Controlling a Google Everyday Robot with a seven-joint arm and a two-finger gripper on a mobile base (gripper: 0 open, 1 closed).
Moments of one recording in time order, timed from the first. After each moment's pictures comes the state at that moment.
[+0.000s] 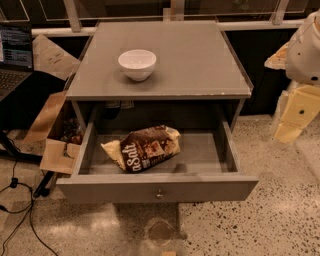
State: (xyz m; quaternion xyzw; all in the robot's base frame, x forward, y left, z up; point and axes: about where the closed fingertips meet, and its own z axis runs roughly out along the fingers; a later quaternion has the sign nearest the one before) arm 0.438 -0.216 0.977 -0.60 0.78 -0.04 0.16
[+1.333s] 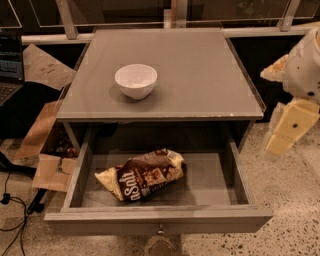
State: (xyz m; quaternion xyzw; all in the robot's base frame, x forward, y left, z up) arm 0.429 -0.206 0.962 -0.59 0.78 0.00 0.19
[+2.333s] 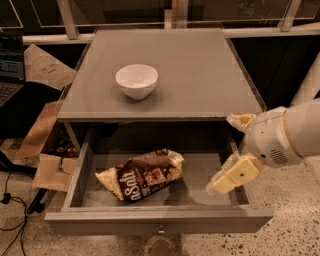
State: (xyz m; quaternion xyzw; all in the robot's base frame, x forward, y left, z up) arm 0.414 -0.142 0.870 -0.51 0.78 0.16 0.33
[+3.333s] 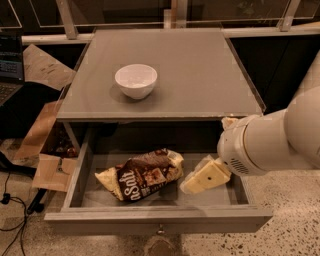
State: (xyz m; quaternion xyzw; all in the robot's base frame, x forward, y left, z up) arm 0.423 -0.115 0.859 -0.44 0.84 0.05 0.33
